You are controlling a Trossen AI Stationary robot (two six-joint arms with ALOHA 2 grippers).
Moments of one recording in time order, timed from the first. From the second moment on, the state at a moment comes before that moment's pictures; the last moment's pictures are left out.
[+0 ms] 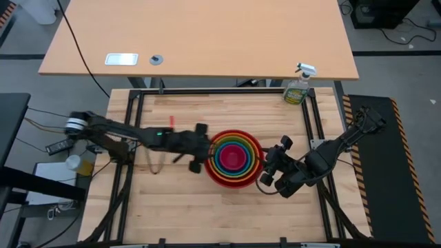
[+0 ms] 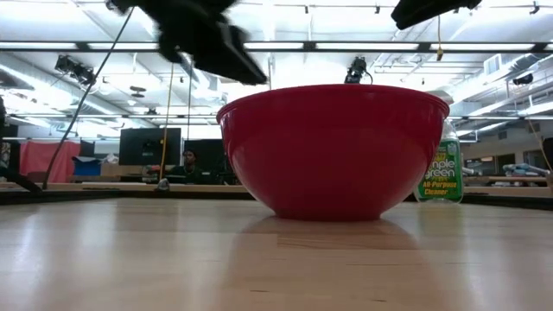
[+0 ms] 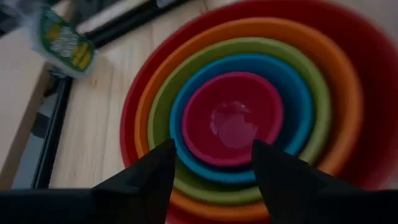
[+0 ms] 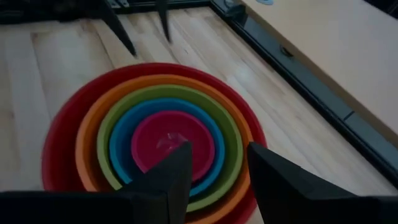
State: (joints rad) left arm -0.10 1.40 0.94 -0.13 -0.20 0.35; right arm 0.59 1.39 1.19 -0.93 0.92 0.84
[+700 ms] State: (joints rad) left arm -0.23 0.71 0.33 0.21 -0.23 0.04; right arm 0.42 1.18 0.67 -0.14 0.67 0.58
